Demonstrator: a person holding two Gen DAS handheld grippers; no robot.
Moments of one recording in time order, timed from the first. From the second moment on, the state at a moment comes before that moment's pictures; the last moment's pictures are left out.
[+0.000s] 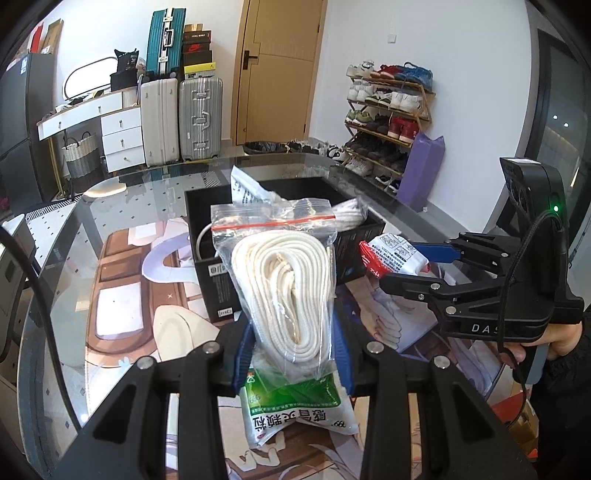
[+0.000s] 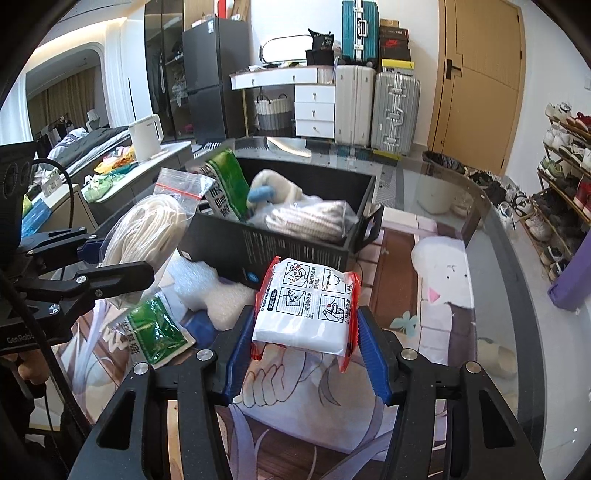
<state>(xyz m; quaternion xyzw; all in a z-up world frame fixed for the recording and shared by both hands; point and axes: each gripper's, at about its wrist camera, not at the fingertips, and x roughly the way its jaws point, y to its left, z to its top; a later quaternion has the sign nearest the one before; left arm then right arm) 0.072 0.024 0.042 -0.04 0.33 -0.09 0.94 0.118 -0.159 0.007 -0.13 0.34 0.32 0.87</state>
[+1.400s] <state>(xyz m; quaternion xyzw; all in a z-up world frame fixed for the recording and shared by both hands) 0.119 0.073 0.073 -0.06 0.30 -0.03 0.95 0.132 -0.157 0.065 -0.07 0.28 0.37 0.88</state>
